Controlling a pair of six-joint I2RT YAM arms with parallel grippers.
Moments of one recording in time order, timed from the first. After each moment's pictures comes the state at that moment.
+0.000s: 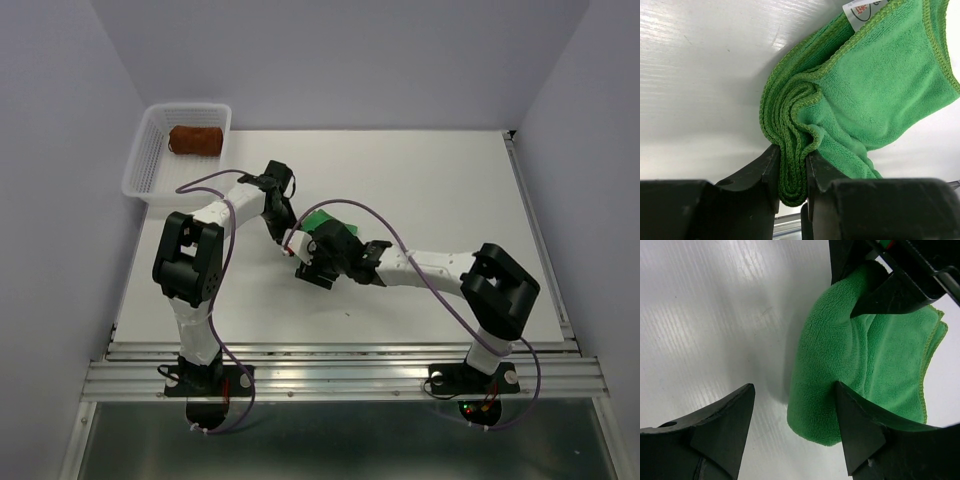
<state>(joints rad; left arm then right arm) -0.40 1.90 1.38 -0.76 0.18 -0.76 0.96 1.73 1.11 -0.12 0.00 -0.40</state>
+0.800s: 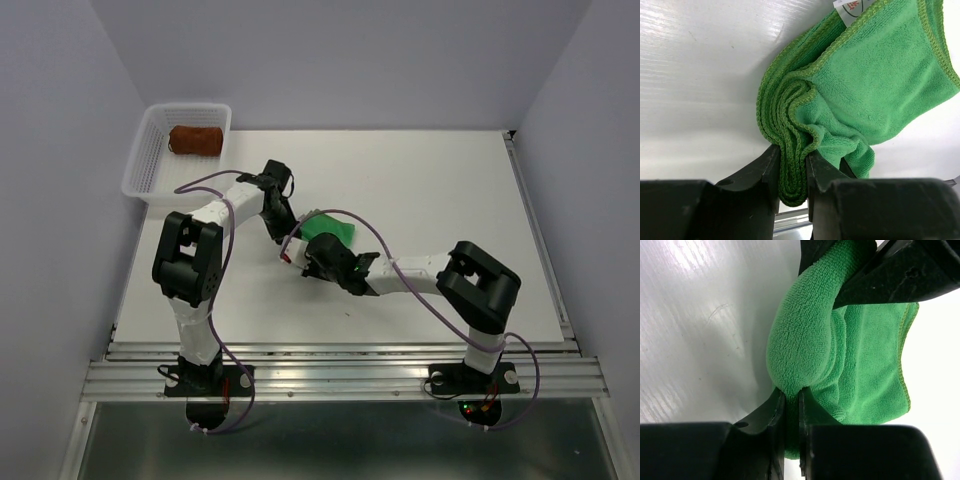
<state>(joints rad) -0.39 1.90 1.39 -0.78 0.19 -0.76 0.99 1.84 1.05 0.08 0.27 -0.47</state>
